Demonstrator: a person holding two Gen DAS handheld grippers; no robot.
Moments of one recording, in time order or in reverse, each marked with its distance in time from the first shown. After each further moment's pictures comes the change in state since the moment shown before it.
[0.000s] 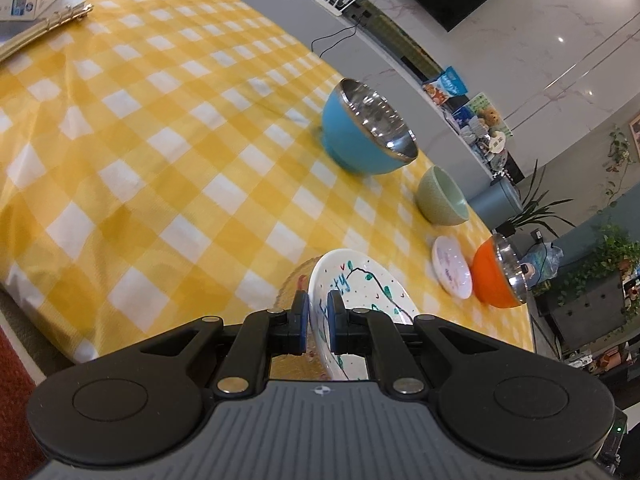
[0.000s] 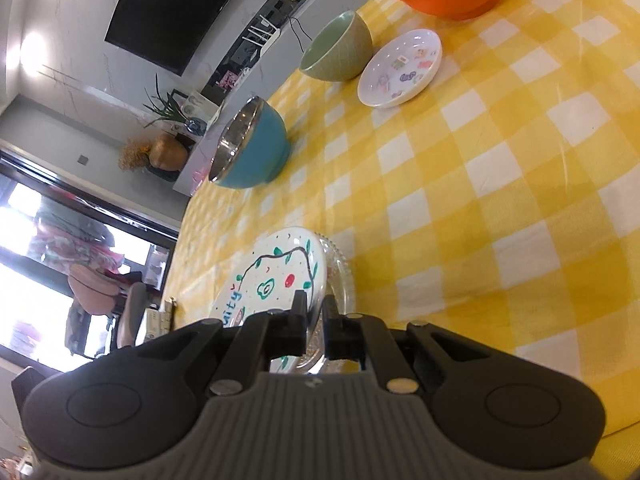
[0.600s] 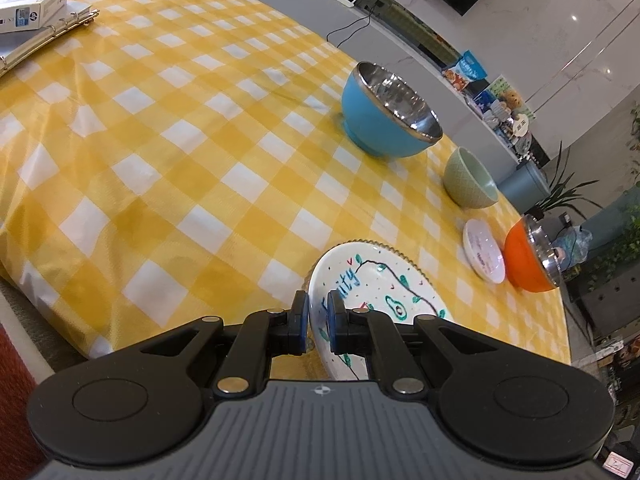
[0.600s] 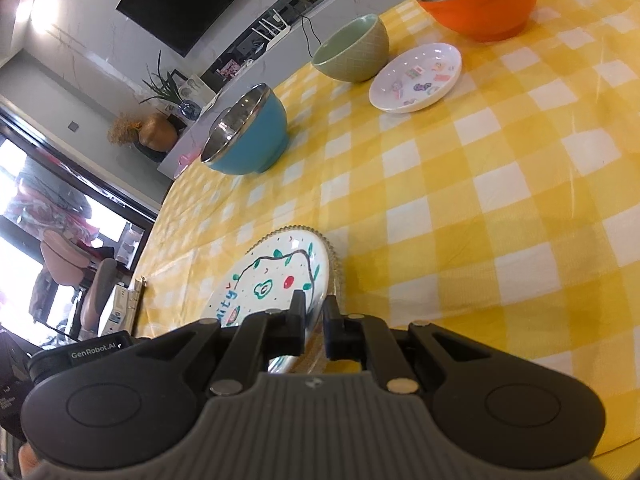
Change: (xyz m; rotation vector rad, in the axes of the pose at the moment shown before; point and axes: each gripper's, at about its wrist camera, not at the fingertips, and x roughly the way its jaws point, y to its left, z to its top) left arm 0.008 -0.004 -0.007 0.052 0.019 0.102; right arm 0.010 0.015 -0.007 -0.160 -0.019 -0.087
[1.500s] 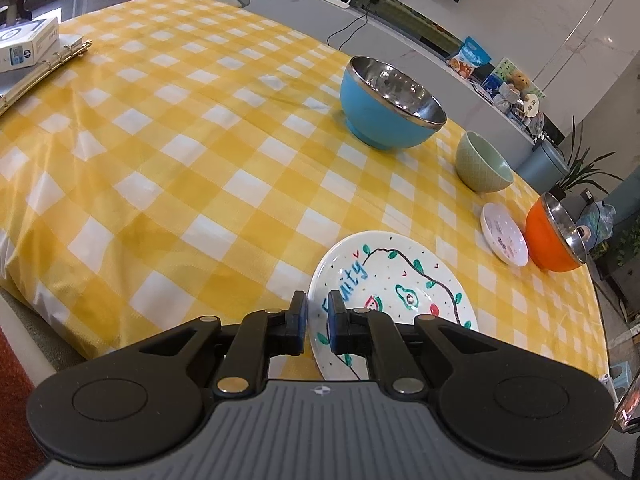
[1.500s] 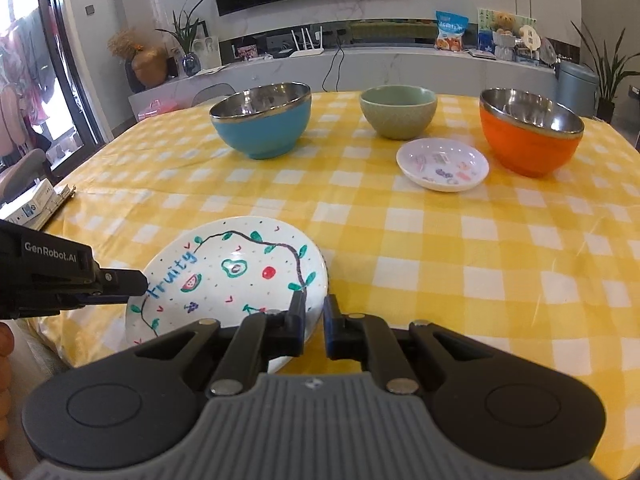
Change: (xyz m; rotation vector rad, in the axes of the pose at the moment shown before) left arm 0.001 -0.014 -0.006 0.097 -0.023 0.081; right arm 0.010 0.049 -0.025 -0.485 -0.098 -0.280
